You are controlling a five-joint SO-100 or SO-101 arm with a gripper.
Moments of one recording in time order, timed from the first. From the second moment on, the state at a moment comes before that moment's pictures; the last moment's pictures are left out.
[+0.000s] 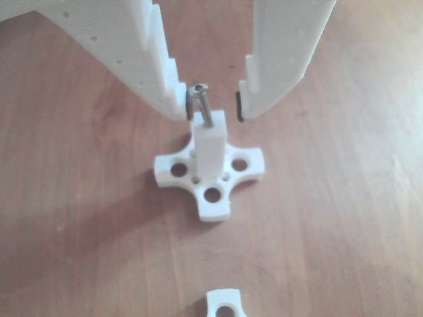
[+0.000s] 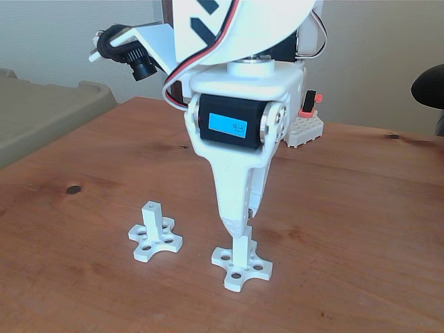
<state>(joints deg) -10.0 87.1 95.5 71.6 6.4</state>
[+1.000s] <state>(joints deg) -10.0 87.1 94.1 75.5 6.4</state>
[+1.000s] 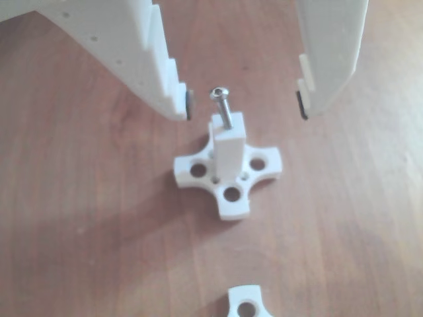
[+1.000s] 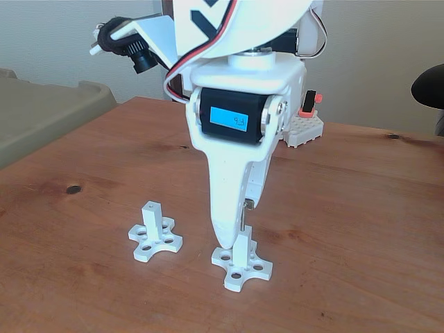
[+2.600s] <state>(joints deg) -1.9 154.5 144.8 74.6 3.3</state>
